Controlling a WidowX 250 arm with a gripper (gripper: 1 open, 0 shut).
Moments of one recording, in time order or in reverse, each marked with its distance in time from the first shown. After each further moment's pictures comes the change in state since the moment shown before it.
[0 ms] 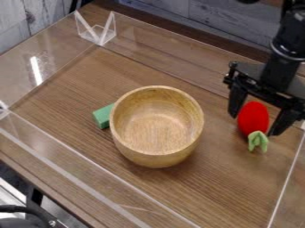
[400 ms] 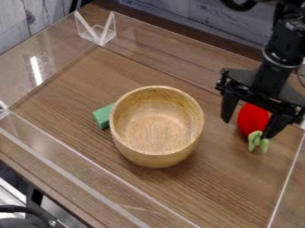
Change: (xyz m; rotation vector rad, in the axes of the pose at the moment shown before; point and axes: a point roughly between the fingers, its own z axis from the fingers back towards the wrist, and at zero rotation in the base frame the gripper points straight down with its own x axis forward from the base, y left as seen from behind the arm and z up) arm -0.003 0.006 -0.009 0.020 -0.004 0.113
